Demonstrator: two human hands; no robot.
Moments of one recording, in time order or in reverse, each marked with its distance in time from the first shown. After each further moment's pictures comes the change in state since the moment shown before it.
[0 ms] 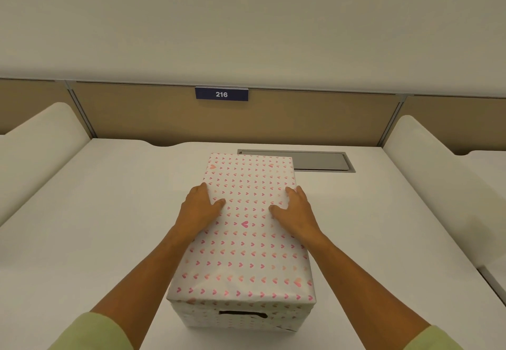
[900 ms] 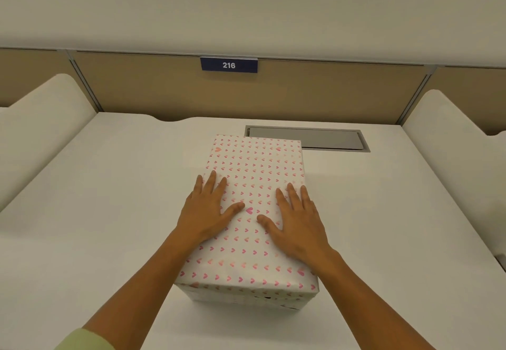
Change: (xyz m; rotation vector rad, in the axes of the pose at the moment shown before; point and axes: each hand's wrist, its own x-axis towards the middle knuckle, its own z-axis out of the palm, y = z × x) left_hand -0.033 -0.023 0.025 0.369 -0.041 0.215; right_hand -0.043 0.033 0.032 -0.513 -0.068 -0.244
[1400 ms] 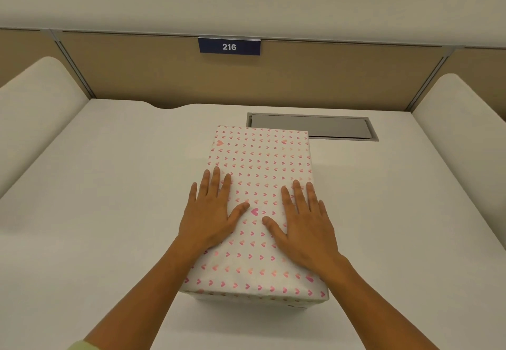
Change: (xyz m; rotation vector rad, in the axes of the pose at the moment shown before) left_hand 0.003 -0.009 0.027 0.101 0.075 0.068; right_hand -0.001 0.002 0.017 -0.102 0.032 0.007
